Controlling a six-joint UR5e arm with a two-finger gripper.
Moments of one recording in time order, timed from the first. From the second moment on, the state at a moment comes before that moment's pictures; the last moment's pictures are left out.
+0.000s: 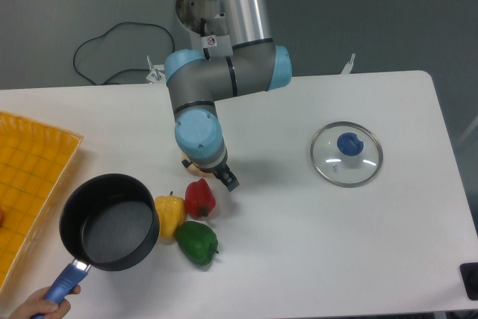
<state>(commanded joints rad) 2.27 -1.95 -1.82 -1.17 1.66 1.12</state>
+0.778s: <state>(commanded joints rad) 2.26 -1.97 -1.84 -1.10 1.68 1.11</state>
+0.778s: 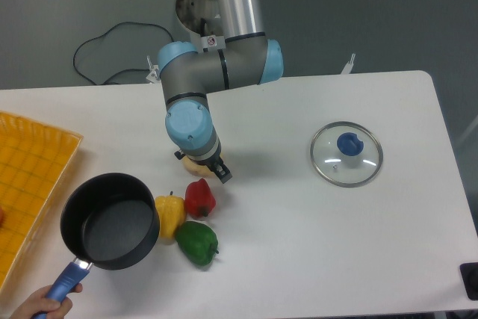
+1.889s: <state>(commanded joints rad) 2.26 -1.98 -1.85 -1.07 1.68 1.12</state>
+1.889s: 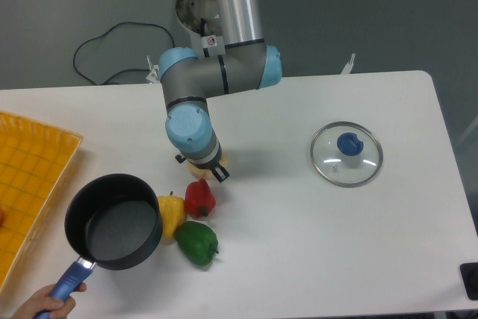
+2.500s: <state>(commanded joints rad) 2.31 -1.92 -1.81 -1.09 1.68 1.12</state>
